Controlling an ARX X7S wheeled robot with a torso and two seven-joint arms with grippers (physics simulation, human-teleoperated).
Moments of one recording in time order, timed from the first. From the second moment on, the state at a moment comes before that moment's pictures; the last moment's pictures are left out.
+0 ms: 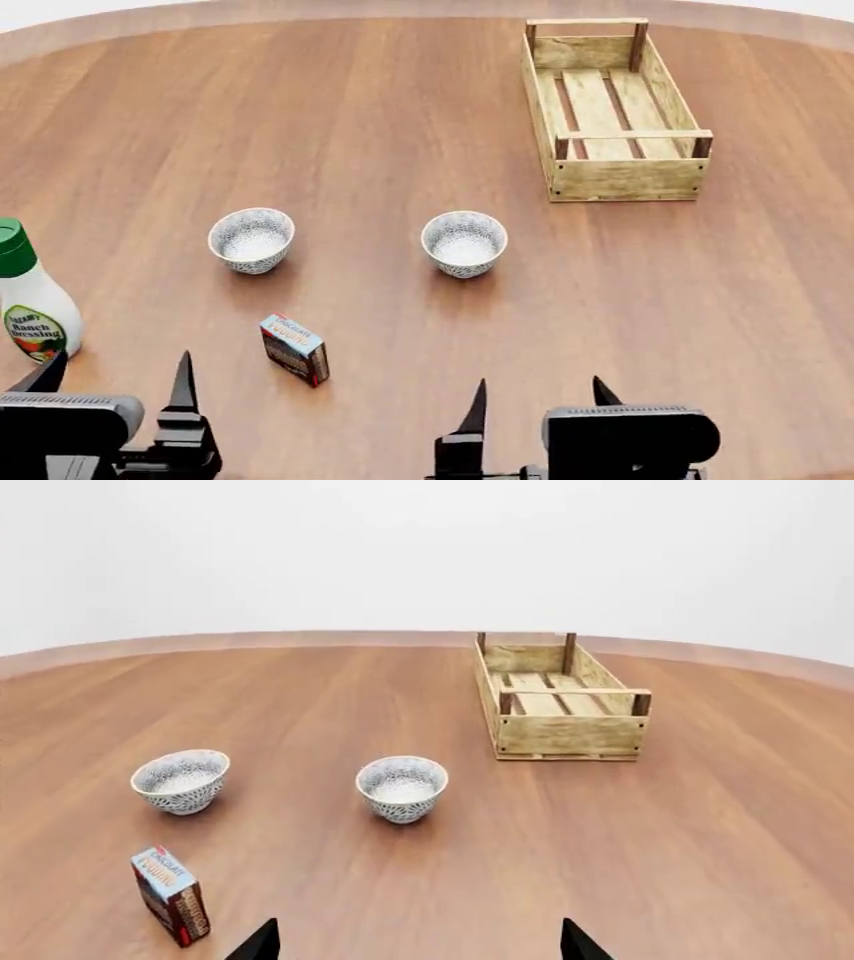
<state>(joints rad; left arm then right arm) -0.19 -0.16 0.11 0.21 -0.17 -0.35 -0.15 0.20 0.14 -0.14 -0.26 0.19 0.50 0.13</state>
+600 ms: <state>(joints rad) -0.40 -0.21 0.11 0.51 -0.23 -0.71 -0.19 0.47 0.17 -0.07 -0.54 0.32 0.97 0.21</state>
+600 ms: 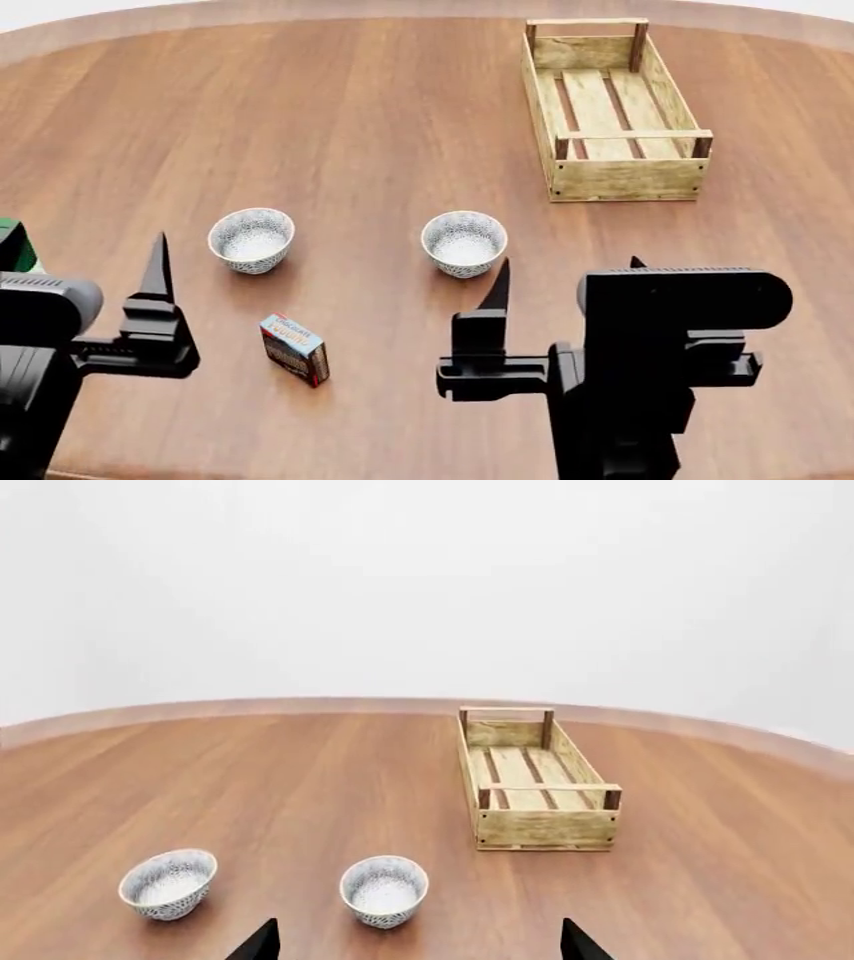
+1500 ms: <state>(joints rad) -0.42 -0.24 0.11 0.55 -0.27 -0.75 -0.21 0.50 0.19 -0.08 -0.58 0.37 1.02 0.22</state>
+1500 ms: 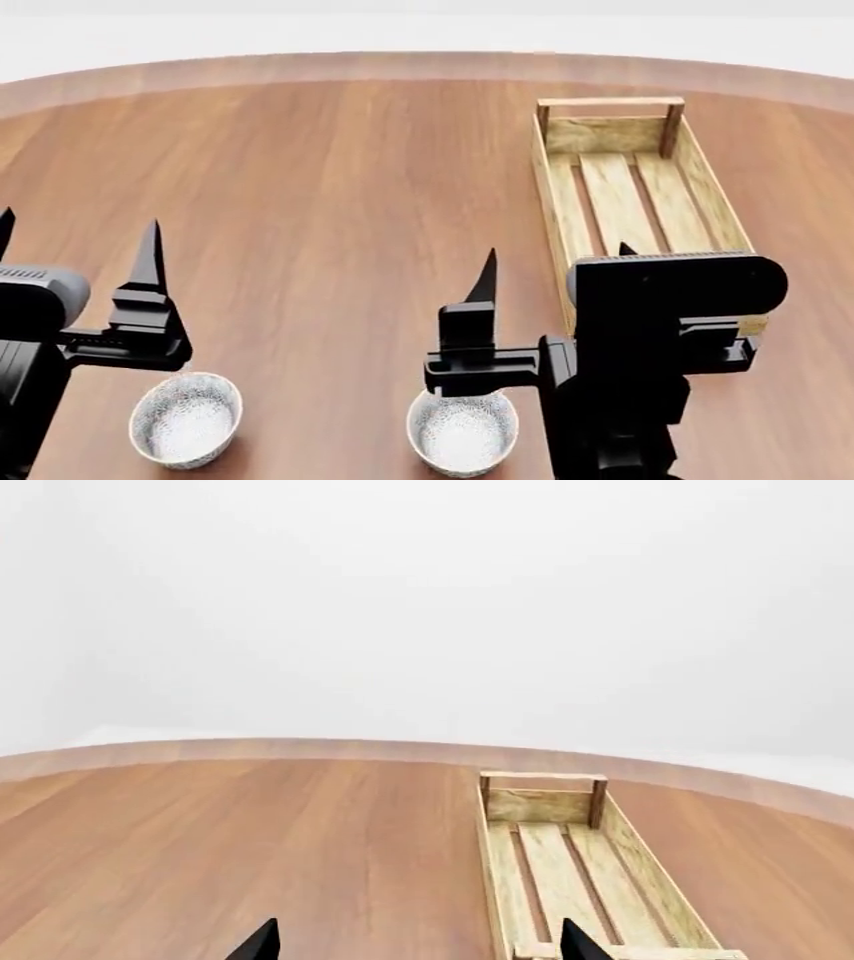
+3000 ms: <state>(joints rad) -0.42 -0.27 0.11 0.56 -0.32 -0.75 -0.23 0.64 0.15 -0.01 -0.42 0.55 1.43 0.30</state>
